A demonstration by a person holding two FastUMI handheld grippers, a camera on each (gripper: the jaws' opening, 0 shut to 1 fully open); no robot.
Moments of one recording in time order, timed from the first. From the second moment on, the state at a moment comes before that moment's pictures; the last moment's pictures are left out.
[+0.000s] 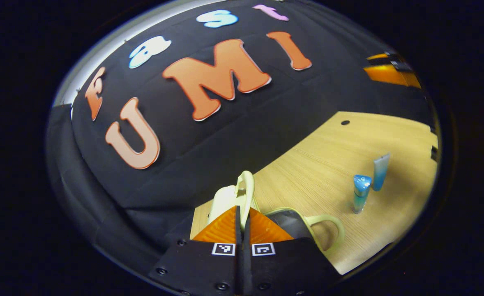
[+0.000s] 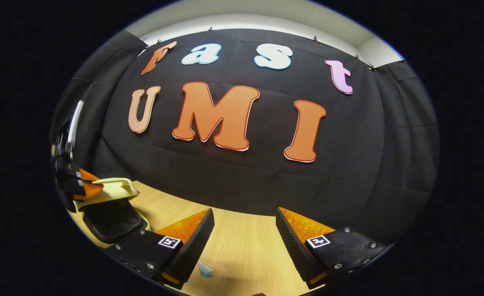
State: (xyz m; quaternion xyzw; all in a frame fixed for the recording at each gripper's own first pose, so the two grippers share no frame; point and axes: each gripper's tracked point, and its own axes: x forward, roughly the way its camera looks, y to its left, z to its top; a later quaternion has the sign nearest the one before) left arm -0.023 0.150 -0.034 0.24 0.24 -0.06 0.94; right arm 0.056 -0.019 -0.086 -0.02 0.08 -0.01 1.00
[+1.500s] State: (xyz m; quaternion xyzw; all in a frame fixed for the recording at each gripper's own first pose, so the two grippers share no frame) left arm -0.003 0.509 -0.144 -0.08 0.32 0.17 0.93; right arm 0.071 0.116 -0.055 -0.04 0.11 -0.02 0.99
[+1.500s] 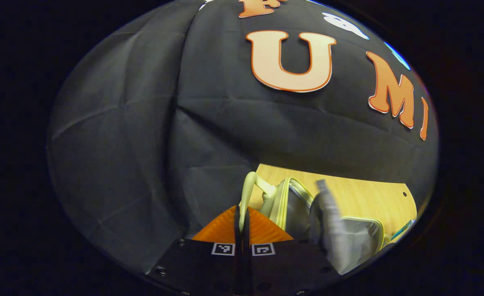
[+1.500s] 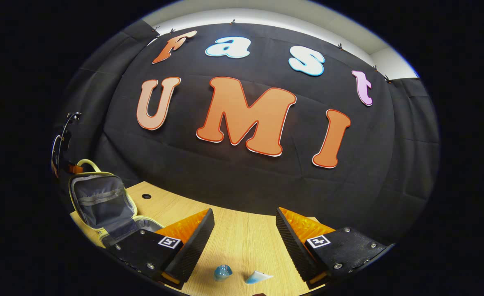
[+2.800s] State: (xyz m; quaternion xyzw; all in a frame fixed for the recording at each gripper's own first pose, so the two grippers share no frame) left arm -0.006 0.317 -0.095 0.00 0.23 0.03 0.97; right arm 0.008 0.096 -0.144 -0.03 0.19 0.00 0.98
